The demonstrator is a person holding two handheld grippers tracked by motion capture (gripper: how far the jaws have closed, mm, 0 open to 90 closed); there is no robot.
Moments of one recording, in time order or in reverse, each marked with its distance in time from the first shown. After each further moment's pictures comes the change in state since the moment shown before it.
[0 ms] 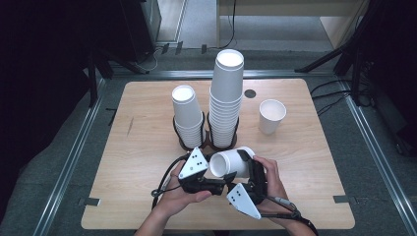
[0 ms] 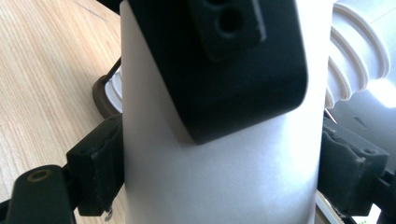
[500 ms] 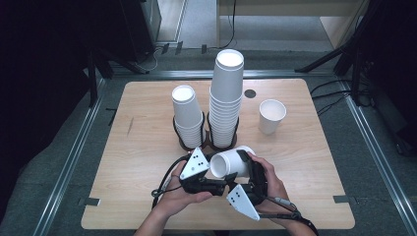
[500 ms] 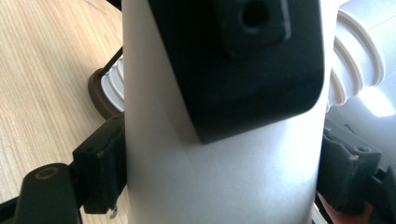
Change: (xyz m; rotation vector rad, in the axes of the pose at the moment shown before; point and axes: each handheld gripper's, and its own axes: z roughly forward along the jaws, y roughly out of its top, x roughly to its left) left arm -0.002 0.000 0.002 0.004 0.011 0.003; right arm 0.001 -0.002 0.000 0.001 -0.013 -0.056
